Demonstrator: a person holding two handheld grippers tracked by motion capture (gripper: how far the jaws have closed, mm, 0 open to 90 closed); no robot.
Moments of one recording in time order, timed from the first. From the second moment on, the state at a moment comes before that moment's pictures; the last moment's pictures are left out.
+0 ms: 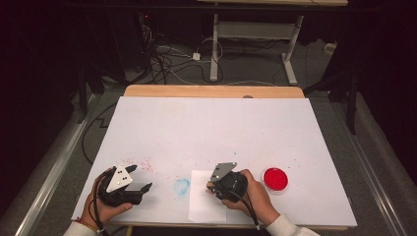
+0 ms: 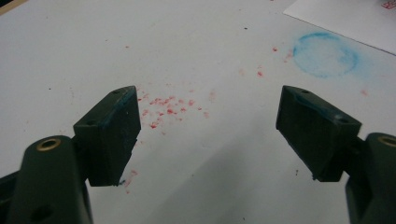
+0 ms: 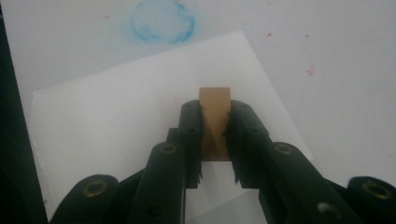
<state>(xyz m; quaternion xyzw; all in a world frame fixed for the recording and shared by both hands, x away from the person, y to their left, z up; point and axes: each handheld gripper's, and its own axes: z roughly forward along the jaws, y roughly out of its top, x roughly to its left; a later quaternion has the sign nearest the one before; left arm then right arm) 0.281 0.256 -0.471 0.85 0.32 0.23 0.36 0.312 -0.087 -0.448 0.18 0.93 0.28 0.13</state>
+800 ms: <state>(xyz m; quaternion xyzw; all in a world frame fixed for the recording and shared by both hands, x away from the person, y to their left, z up) 0.281 0.262 -0.473 0.84 0.33 0.23 0.36 0.310 -0.110 -0.414 0.18 0.92 0.33 0.15</state>
